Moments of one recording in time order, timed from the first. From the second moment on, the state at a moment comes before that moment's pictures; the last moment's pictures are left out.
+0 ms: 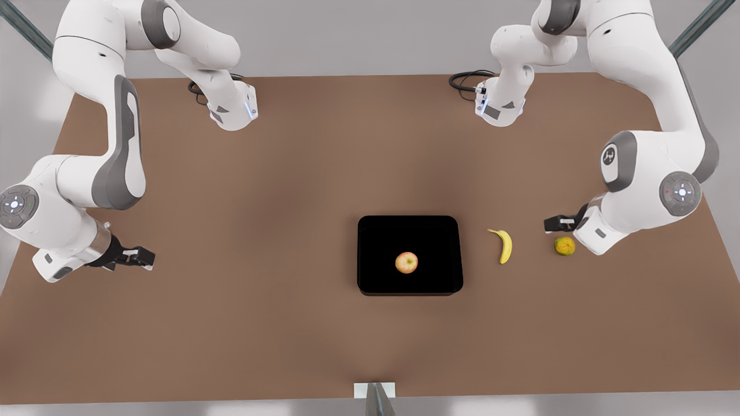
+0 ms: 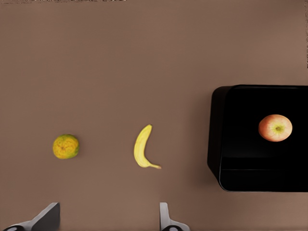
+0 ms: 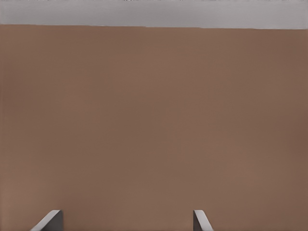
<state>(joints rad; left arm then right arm) -0.14 0.33 0.10 -1.42 -0.08 1.59 -0.03 -0.09 0.38 0.05 -1.42 -0.04 1.86 -0.05</state>
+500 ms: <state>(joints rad) -0.65 0.50 0.04 -1.42 -0.07 1.77 -0.23 -0.09 0.44 0.05 -1.36 -0.04 1.87 -0.06</state>
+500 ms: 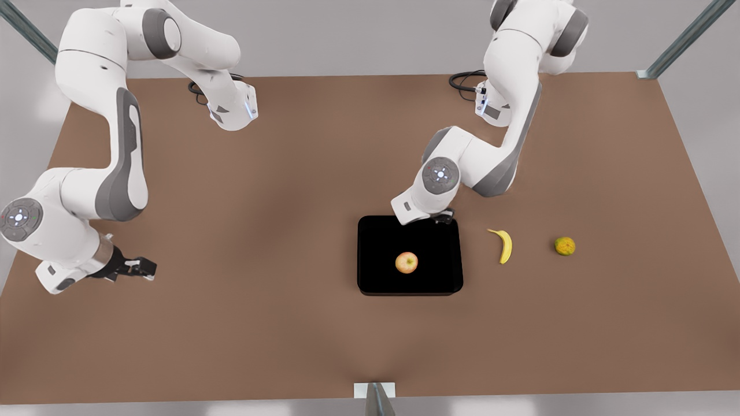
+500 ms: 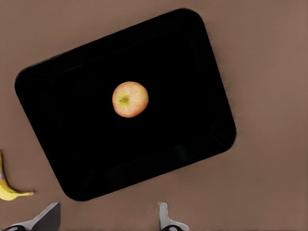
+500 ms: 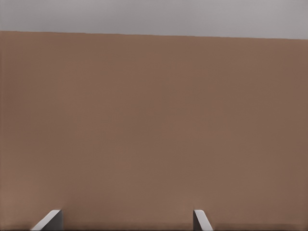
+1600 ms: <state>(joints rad) -0.63 0.83 0.05 -1.44 -0.01 2.31 -0.69 -0.09 0.44 0.05 -1.35 -0.04 1.82 -0.06</state>
